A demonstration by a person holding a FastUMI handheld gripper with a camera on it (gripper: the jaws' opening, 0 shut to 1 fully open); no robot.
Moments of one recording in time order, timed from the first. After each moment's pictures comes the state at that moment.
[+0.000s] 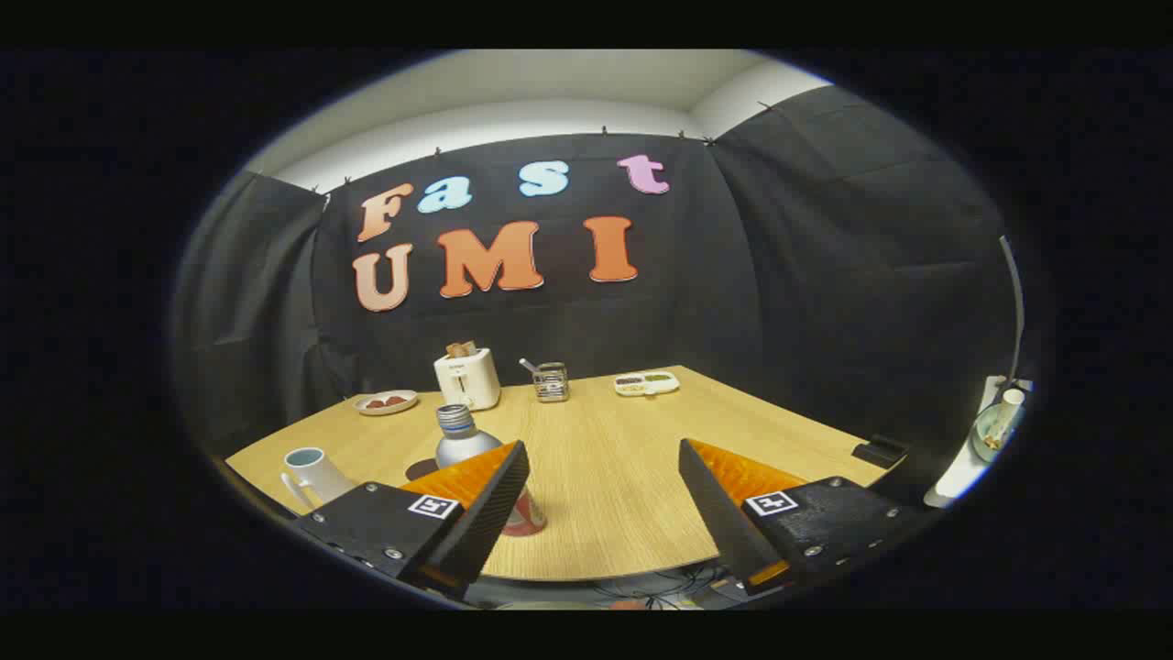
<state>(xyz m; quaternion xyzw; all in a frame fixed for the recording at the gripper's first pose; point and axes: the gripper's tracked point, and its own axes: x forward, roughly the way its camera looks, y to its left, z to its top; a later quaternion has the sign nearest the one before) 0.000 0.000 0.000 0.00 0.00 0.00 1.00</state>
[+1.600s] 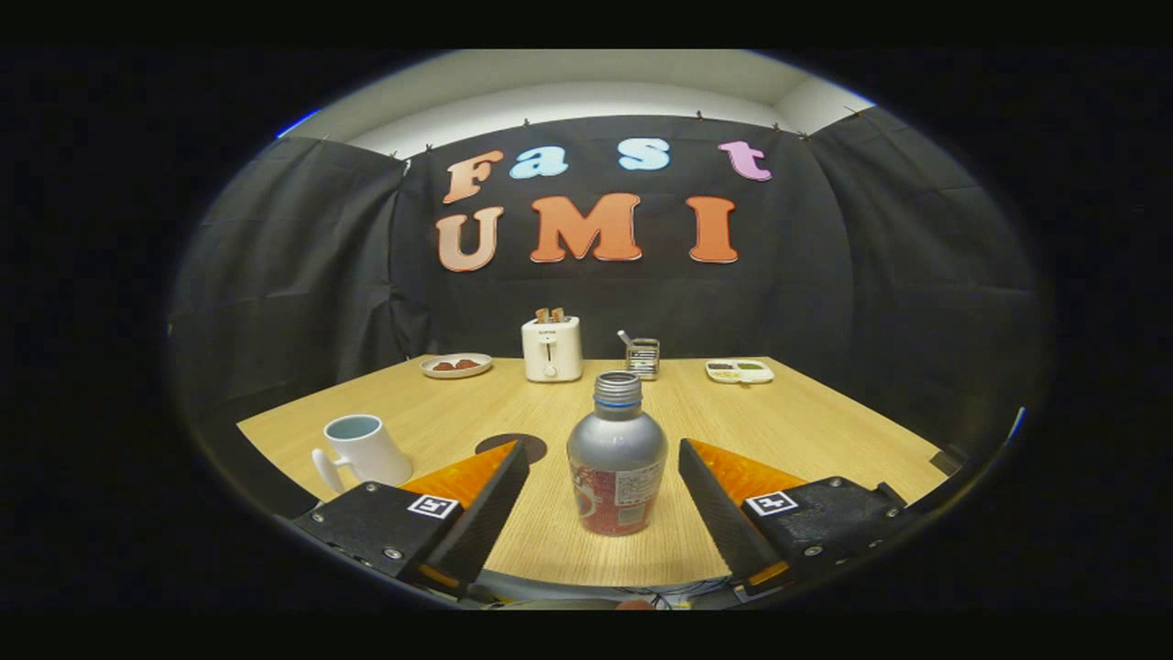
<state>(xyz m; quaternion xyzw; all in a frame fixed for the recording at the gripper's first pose) 0.020 0.106 -0.040 -0.06 0.05 0.11 0.99</state>
